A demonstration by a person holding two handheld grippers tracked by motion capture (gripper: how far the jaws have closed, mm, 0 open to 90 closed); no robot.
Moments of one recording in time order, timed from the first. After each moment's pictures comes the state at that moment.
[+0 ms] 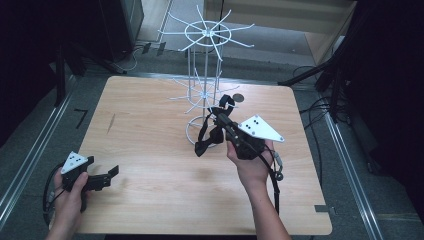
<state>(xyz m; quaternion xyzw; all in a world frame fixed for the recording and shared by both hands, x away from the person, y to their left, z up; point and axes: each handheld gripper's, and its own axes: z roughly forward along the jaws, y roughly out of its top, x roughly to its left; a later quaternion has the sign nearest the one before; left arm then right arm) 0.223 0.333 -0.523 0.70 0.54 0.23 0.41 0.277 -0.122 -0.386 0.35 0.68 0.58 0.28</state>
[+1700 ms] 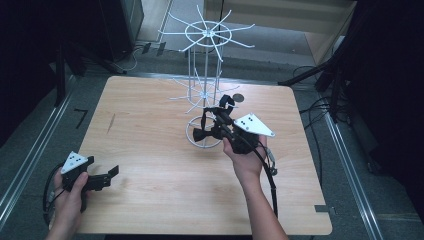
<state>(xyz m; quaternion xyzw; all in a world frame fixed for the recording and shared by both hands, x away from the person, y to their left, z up) 0.223 0.334 -0.523 0.70 0.54 0.23 0.41 0.305 -0.118 -0.420 0.38 0.68 0.57 0.28</state>
